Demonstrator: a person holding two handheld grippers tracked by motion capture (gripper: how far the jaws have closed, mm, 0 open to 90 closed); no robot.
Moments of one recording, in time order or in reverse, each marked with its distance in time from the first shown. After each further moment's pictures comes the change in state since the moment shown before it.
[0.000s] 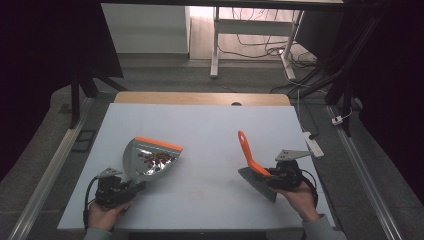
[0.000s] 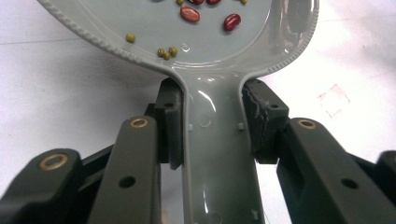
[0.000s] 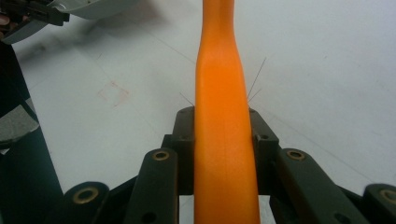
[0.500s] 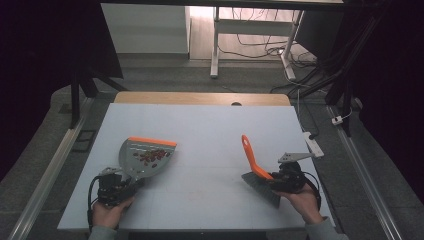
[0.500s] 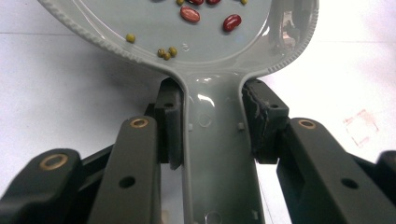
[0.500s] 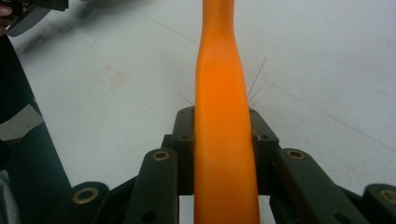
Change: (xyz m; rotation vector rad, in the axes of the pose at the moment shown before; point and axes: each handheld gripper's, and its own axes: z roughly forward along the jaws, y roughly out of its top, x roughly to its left) left arm 0.001 0.002 0.009 -0.024 0.078 -0.091; right arm -0.010 -0.013 -0.001 0.062 0.013 0.078
